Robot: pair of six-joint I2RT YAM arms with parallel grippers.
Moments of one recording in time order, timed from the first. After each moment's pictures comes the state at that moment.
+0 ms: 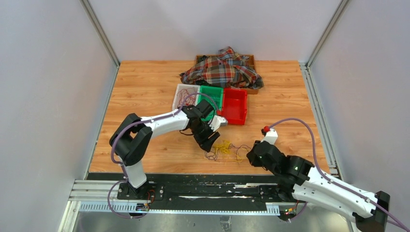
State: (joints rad) left arm -0.76 1.77 1.15 -0.62 0.46 0.21; right arm 1.00 0.57 0.44 -0.66 0.43 0.85
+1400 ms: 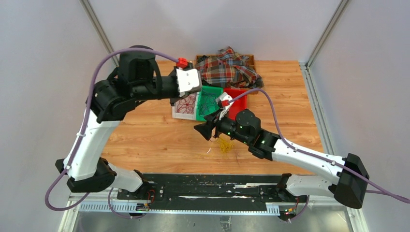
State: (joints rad) left arm -0.78 1.37 2.07 -1.09 0.41 0.63; right arm 1.00 1.13 0.81 0.23 -0.02 0.26
